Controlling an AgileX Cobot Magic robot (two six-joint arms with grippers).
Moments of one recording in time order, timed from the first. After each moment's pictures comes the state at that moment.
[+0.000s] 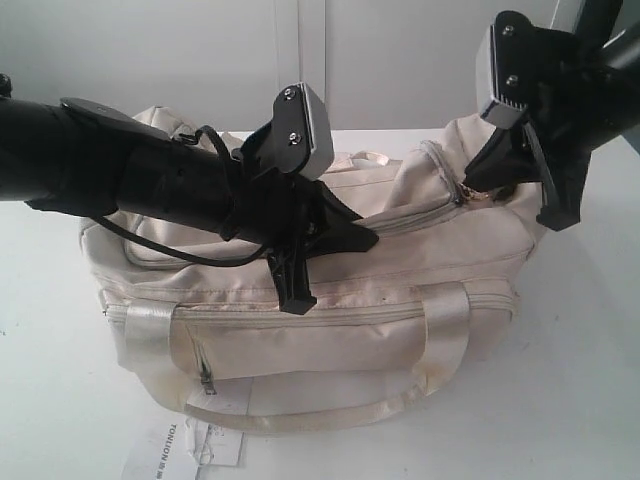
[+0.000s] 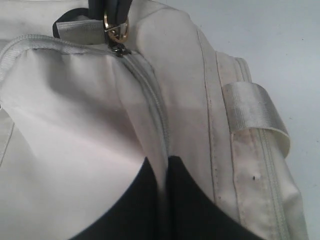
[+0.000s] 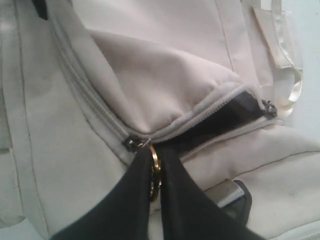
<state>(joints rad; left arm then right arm) -0.47 1.71 -1.10 -1.46 0.66 2.11 -0.05 1.54 -1.27 0.56 1.00 -1.61</state>
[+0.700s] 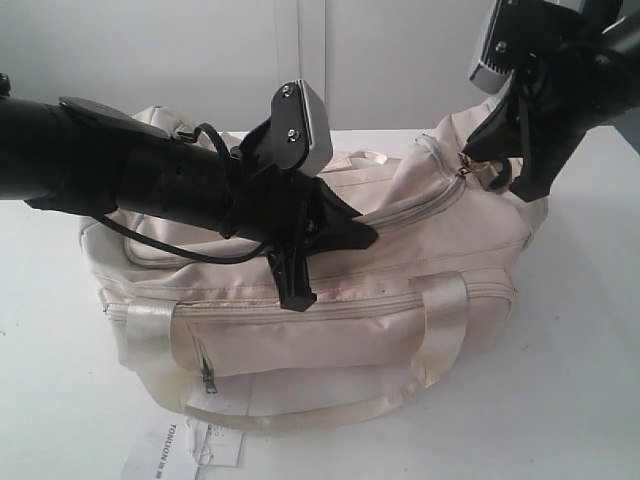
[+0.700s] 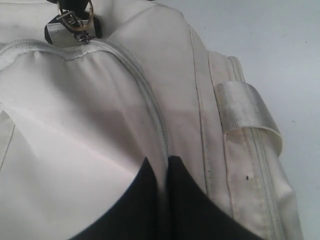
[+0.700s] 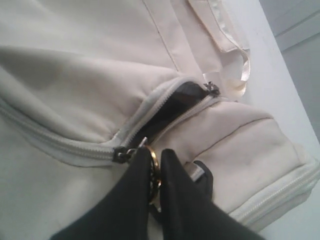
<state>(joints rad) -0.47 1.71 -1.10 -1.47 0.66 2.11 -0.05 1.54 -1.27 0.57 0.85 -1.45</state>
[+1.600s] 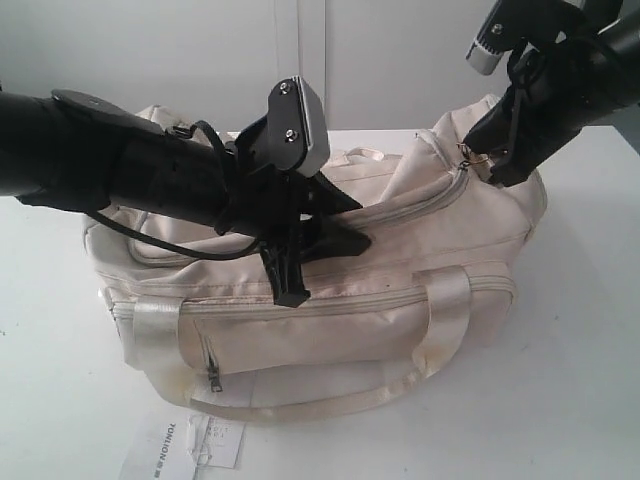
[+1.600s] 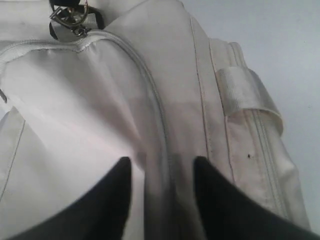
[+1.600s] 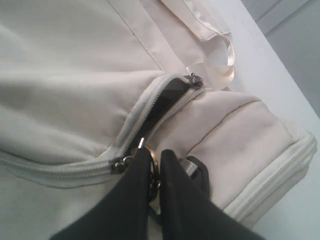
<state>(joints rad) -0.46 1.69 -1.10 -1.43 0.61 2.11 -0.05 1.56 -1.26 0.58 0.77 -1.30</state>
